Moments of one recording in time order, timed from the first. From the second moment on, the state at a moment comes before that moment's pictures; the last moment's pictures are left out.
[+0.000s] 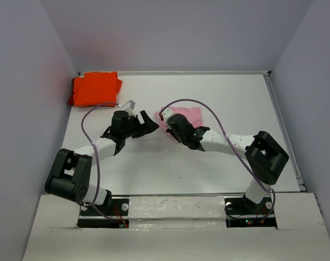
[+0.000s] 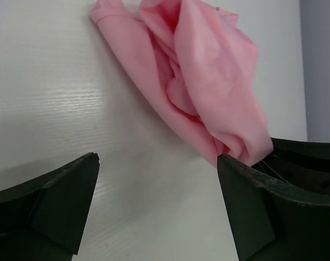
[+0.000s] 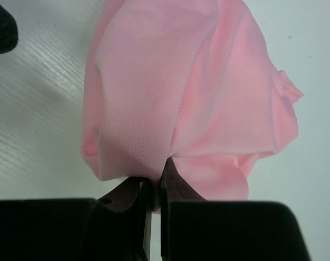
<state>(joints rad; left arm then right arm) -0.33 1.45 0.62 0.30 0.32 -0.68 0.88 1.72 1.10 -0.12 0.43 -0.14</state>
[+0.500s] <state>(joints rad) -0.33 1.55 0.33 0.80 0.44 -0.97 0.88 1.72 1.10 -0.13 0.42 -0.14</state>
